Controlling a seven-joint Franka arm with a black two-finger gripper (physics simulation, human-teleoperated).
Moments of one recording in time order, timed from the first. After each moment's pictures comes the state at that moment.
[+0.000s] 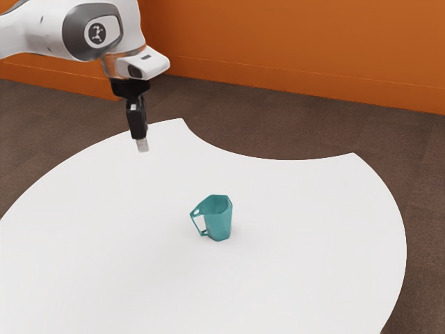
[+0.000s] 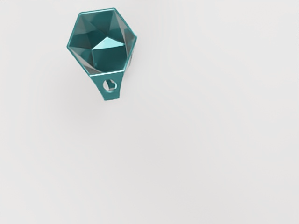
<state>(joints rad) -0.01 -0.04 -0.07 -1.71 -0.02 1.64 0.81</state>
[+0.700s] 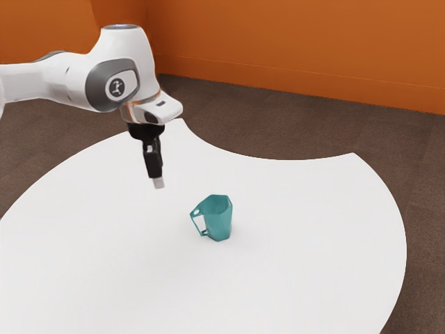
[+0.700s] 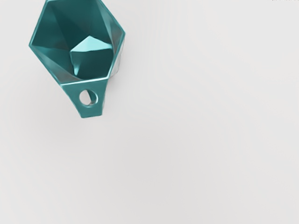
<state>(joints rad) -0.02 -0.02 -0.07 -1.93 -0.05 1.88 0.81</state>
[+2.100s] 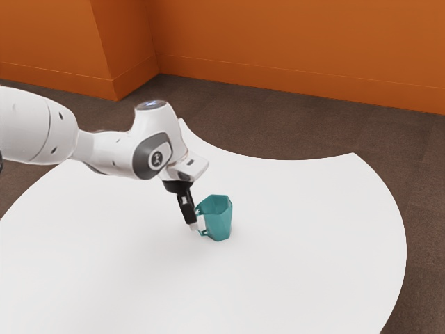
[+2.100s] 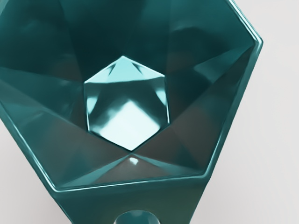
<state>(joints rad) -0.03 0.31 -0.07 -2.00 -0.15 2.35 0.84</state>
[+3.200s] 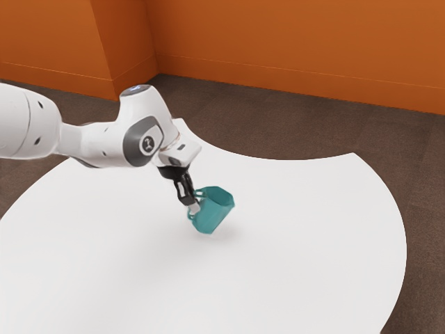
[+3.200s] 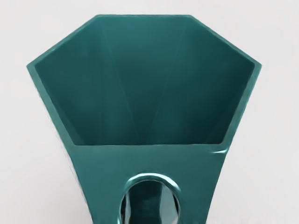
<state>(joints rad) -0.03 0.21 -0.07 -2.03 -0.25 2.36 0.99</state>
